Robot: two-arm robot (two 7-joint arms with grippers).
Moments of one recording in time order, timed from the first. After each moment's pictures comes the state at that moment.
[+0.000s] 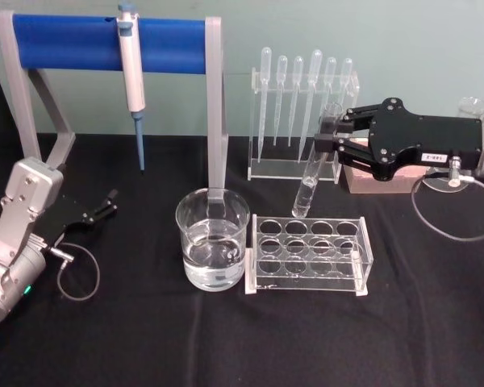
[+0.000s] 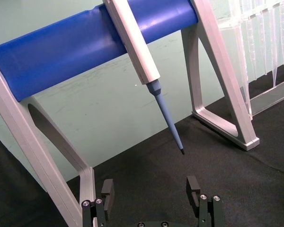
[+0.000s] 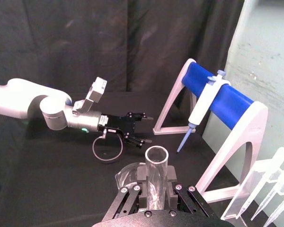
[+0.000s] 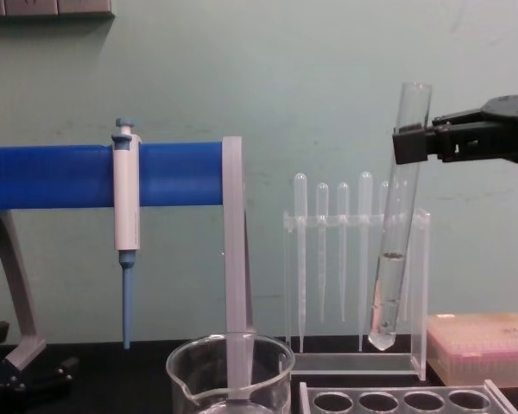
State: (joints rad) left arm -0.20 0.60 0.45 -1.41 -0.25 -0.12 0.03; right arm 0.60 0.78 -0.53 -1.62 0.68 0.18 0.90
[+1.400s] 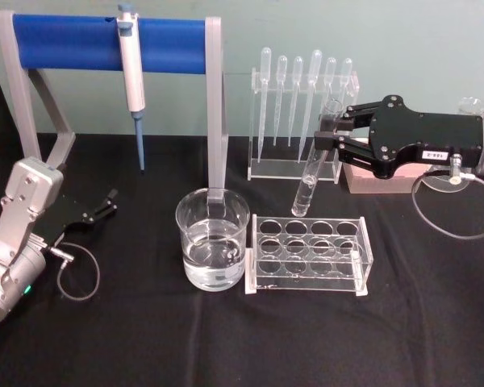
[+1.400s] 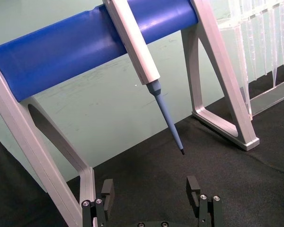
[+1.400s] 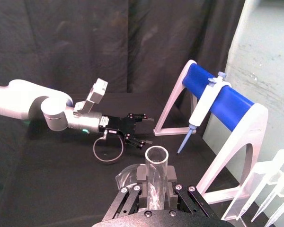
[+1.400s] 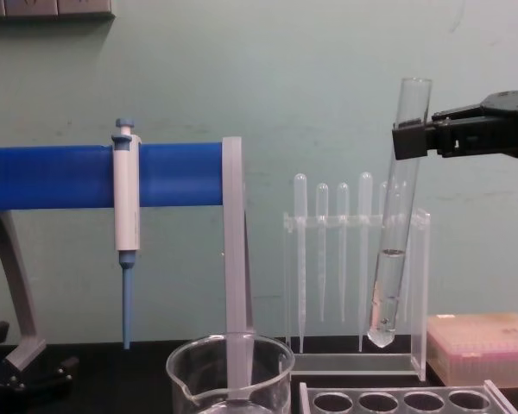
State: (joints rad) left arm -0.20 0.60 0.45 -1.41 -0.25 -0.12 0.03; right arm 0.62 0.79 -0.53 -1.62 0.70 0.18 0.90
